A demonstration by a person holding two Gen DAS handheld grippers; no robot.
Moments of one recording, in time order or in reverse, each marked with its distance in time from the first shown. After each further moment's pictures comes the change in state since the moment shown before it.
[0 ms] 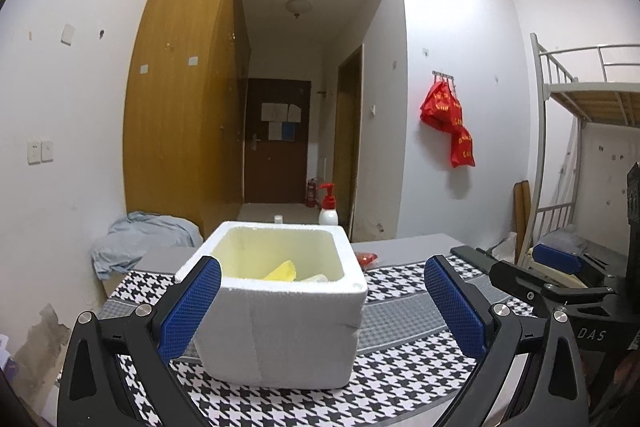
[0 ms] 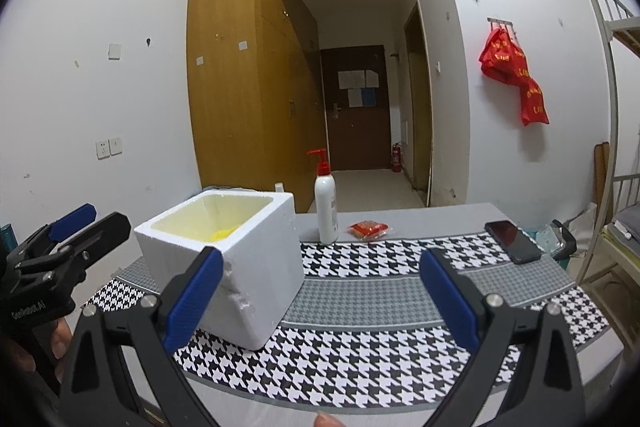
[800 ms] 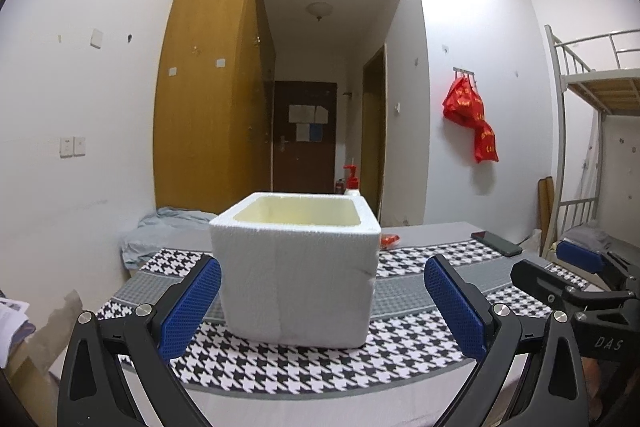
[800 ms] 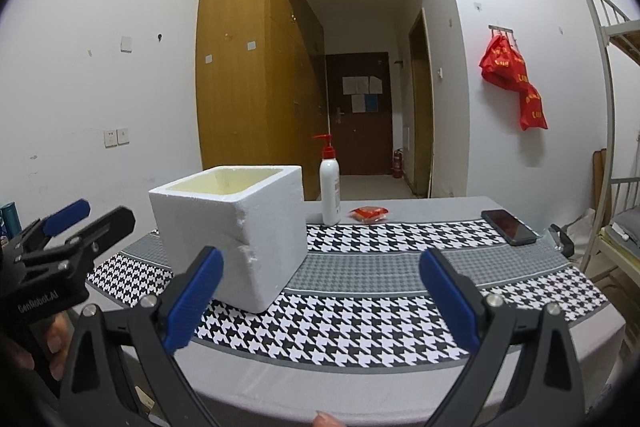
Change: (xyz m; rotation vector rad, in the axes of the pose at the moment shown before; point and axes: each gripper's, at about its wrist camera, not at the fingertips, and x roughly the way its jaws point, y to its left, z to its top) left arm -0.033 -0.010 -0.046 0.004 -0.014 0.117; right arm -0.028 0.007 -0.043 -0.029 -0.033 0.007
